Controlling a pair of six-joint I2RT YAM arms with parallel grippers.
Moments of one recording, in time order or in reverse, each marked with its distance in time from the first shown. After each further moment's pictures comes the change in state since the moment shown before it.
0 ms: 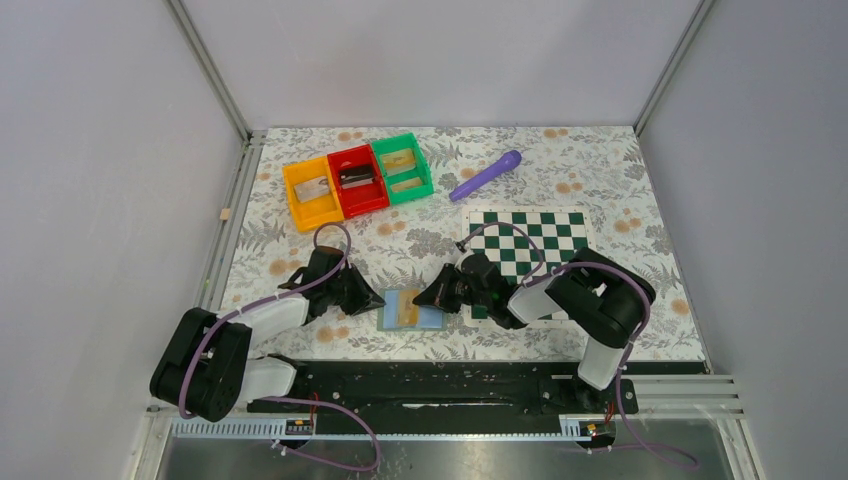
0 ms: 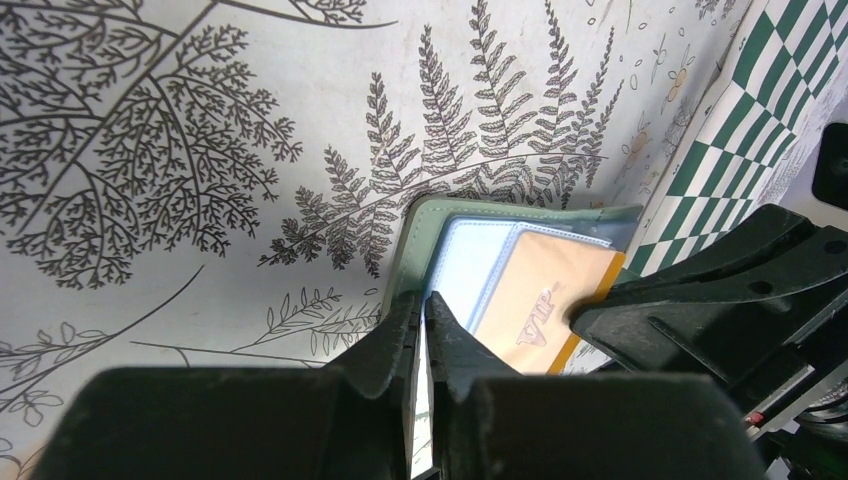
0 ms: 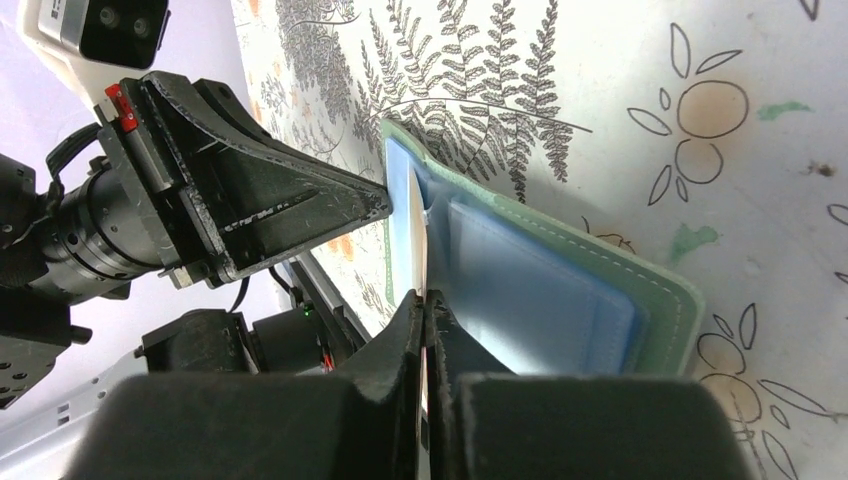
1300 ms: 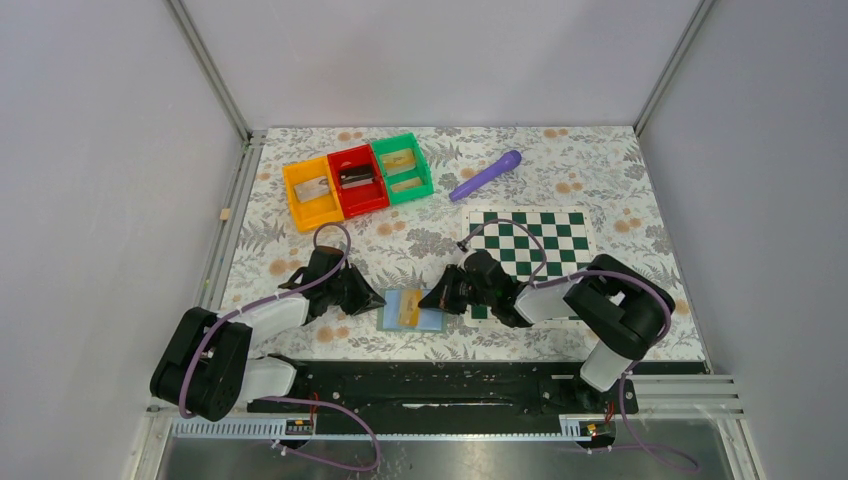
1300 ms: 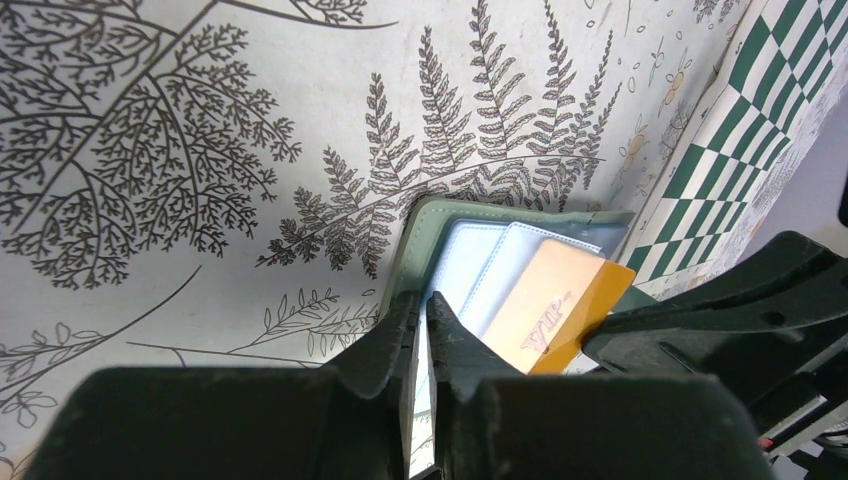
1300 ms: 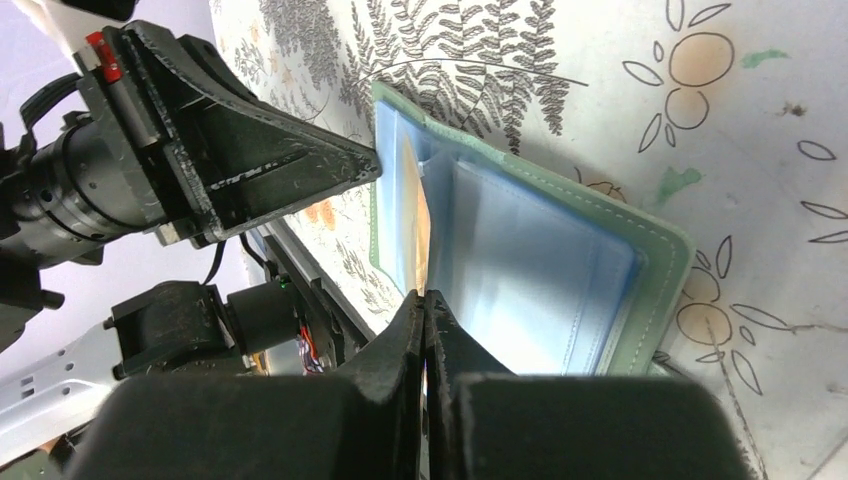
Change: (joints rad) left arm 0.000 0.005 0.000 0.003 0.000 -0.012; right arm -0.006 -0.092 -0.002 -0.147 -0.023 -0.076
